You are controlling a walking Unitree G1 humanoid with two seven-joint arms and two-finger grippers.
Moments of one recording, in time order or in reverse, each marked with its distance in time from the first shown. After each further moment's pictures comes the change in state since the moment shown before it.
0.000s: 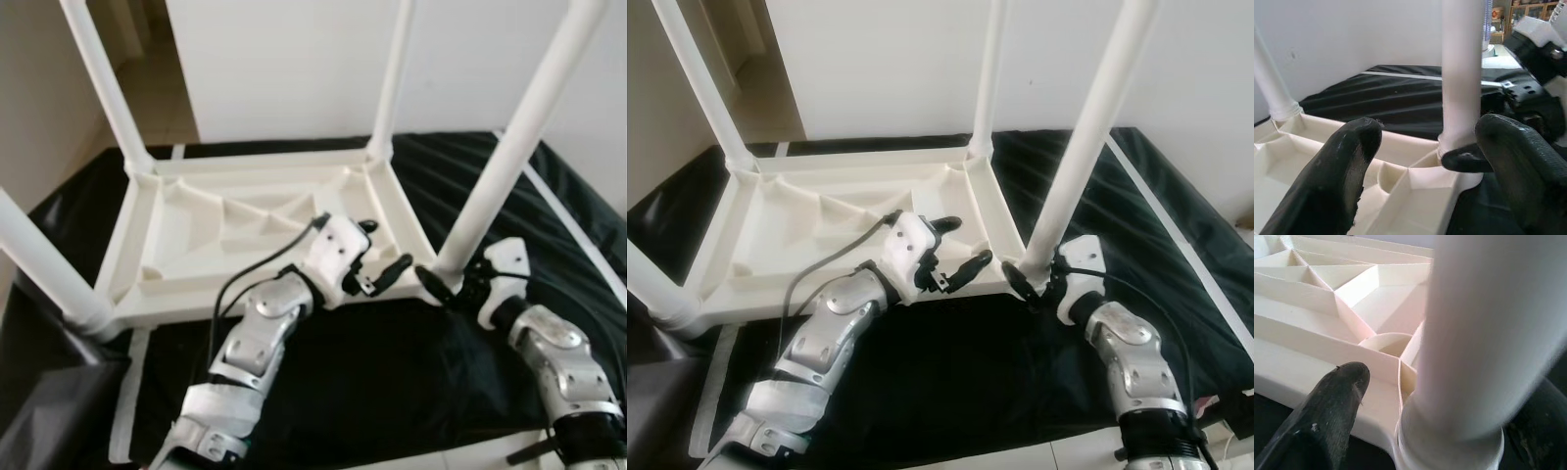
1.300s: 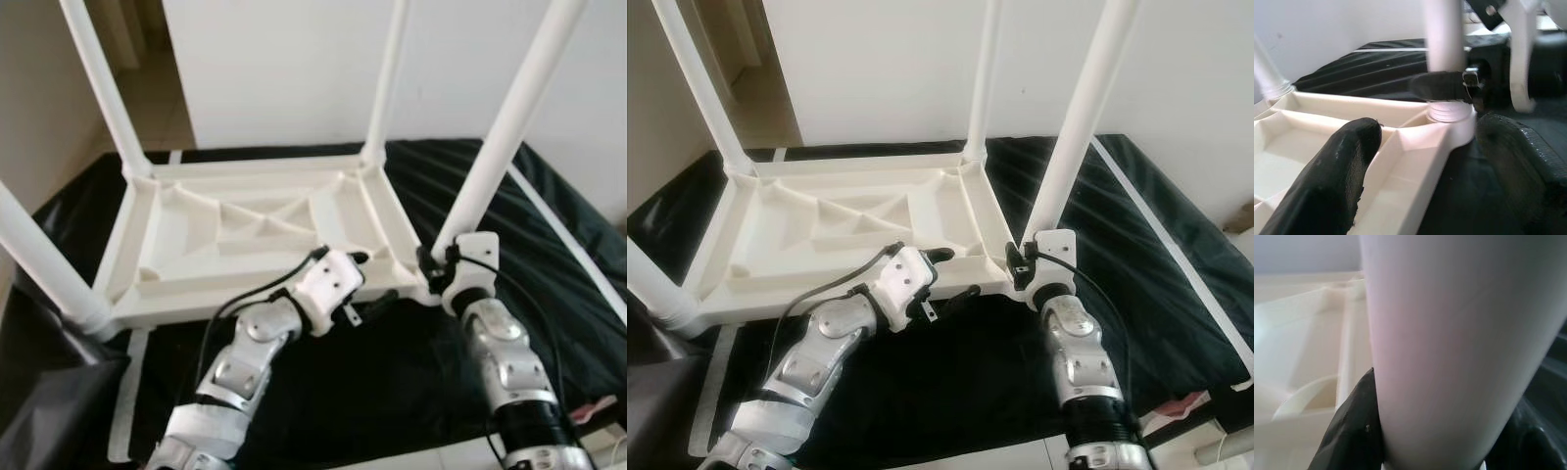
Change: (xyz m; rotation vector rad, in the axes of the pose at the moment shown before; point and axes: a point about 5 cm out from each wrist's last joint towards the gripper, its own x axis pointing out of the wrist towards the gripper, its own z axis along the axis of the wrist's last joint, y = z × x) left arm -0.023 0.000 -0.024 0.050 0.109 -0.011; right arm 0.033 0.041 -0.005 0.195 -0.001 -0.610
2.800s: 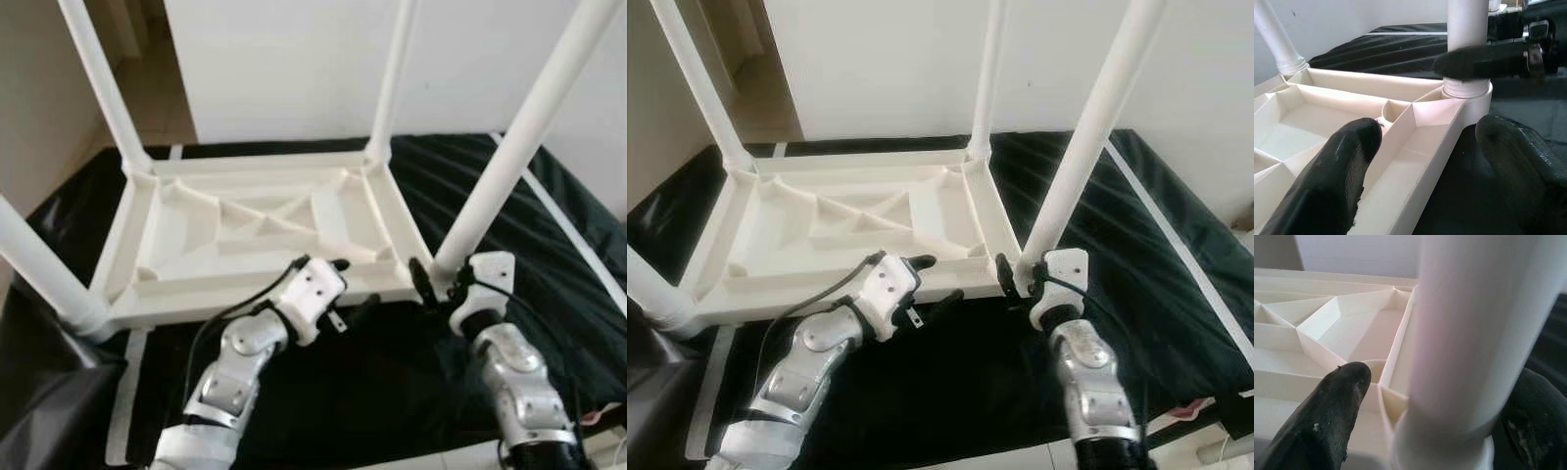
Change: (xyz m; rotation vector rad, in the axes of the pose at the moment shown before) left arm -0.018 -0.004 -0.007 0.005 0.036 0.033; right arm -0.023 -0.034 0.011 -0.093 -0.116 0.355
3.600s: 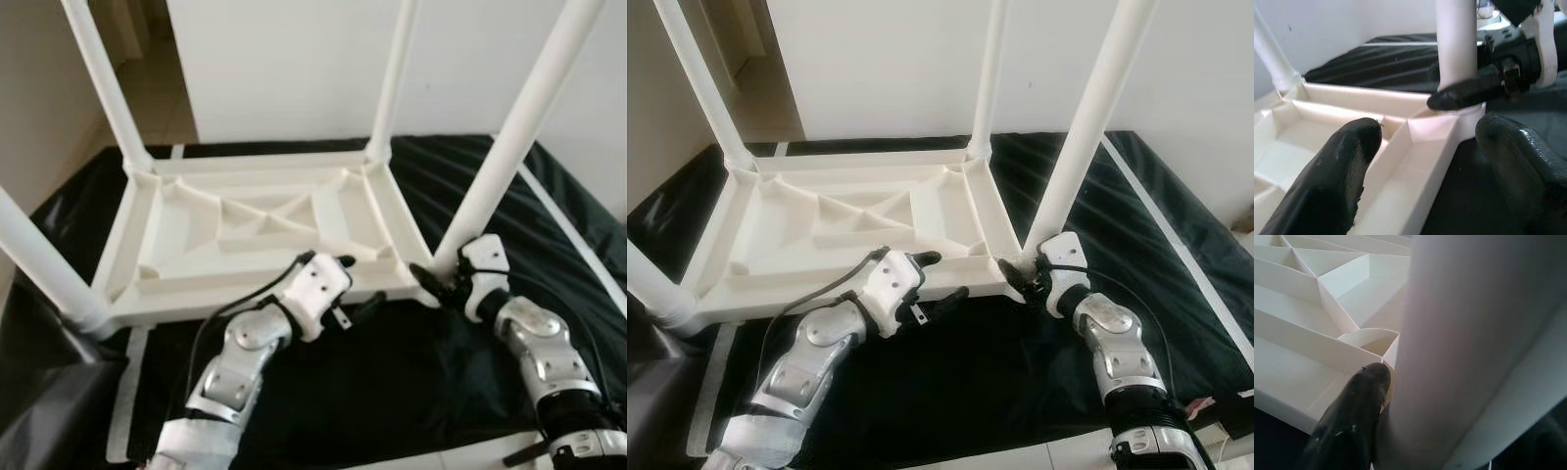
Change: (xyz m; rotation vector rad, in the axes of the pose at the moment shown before) left arm 0.010 0.001 0.012 0.022 -0.030 -0.028; right arm 0.024 -0.019 -0.015 -0.122 0.123 0.251
